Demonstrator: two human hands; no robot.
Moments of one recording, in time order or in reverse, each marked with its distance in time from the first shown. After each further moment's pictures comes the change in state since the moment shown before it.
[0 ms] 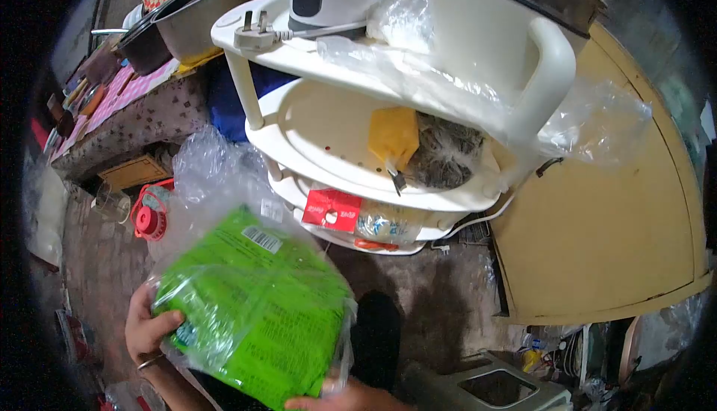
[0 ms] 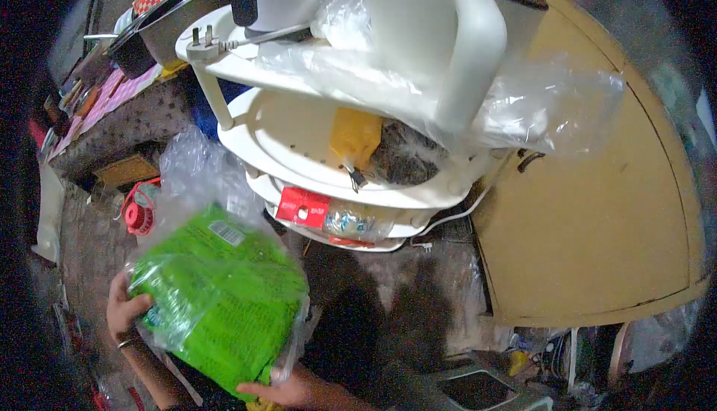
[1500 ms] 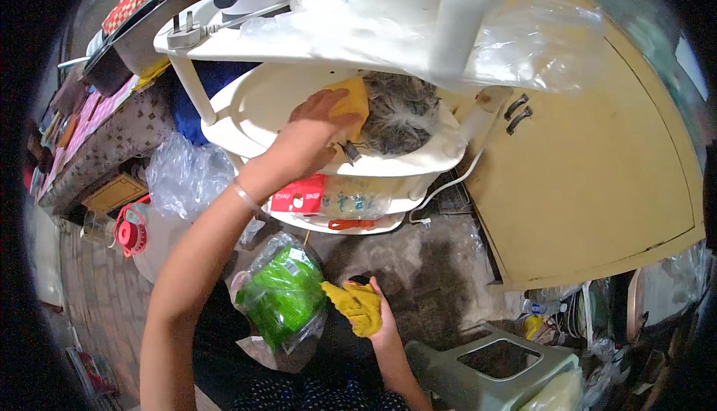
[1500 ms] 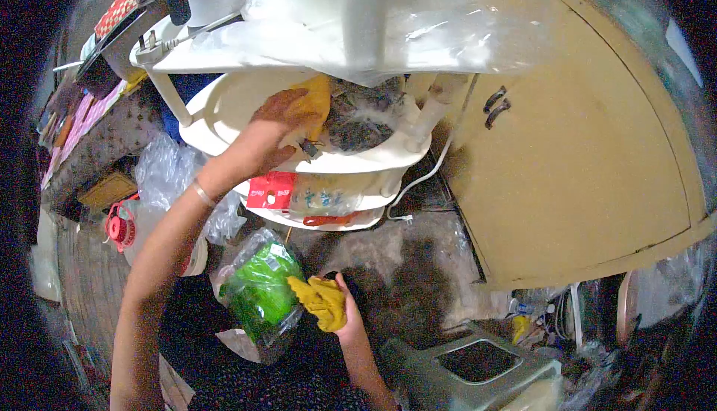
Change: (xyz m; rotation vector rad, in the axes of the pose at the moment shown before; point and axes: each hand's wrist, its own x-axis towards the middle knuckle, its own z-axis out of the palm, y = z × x) left_hand 0.210 0.023 0.255 0.992 -0.345 1.212; right_hand -0.027 0.158 -0.089 1.594 0.490 0.017
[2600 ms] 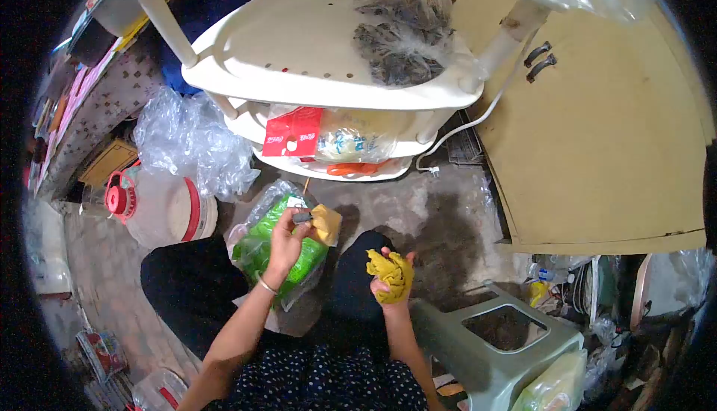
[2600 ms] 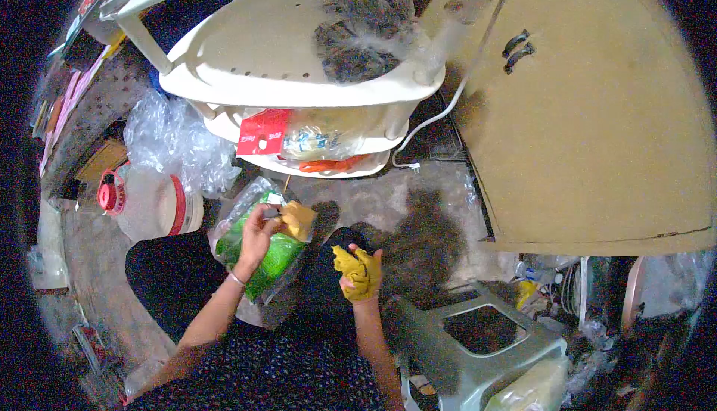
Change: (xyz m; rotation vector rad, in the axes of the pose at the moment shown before) left_hand -0.235 0.098 0.139 -1.162 0.192 -1.086; right_hand -0.030 -0.014 -0.081 0.259 -0.400 -0.150
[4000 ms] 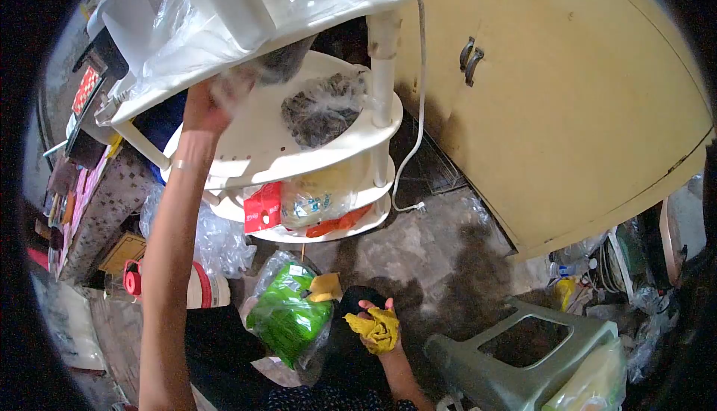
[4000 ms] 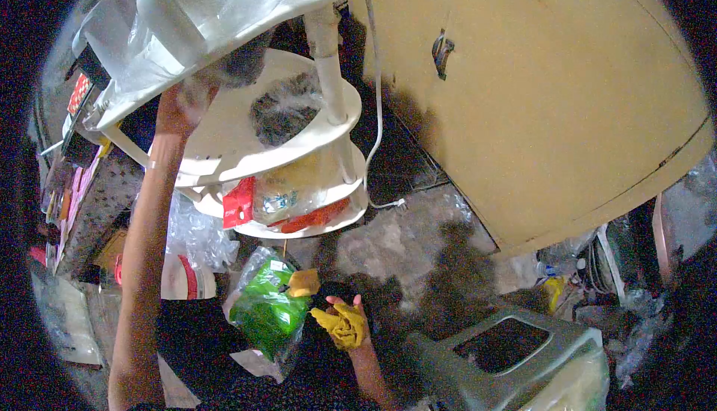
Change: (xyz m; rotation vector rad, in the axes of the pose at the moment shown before) left_hand 0.242 0.279 0.011 -0.200 -0.524 0.705; right_hand -0.007 0.017 -0.018 0.068 -0.007 -0.022
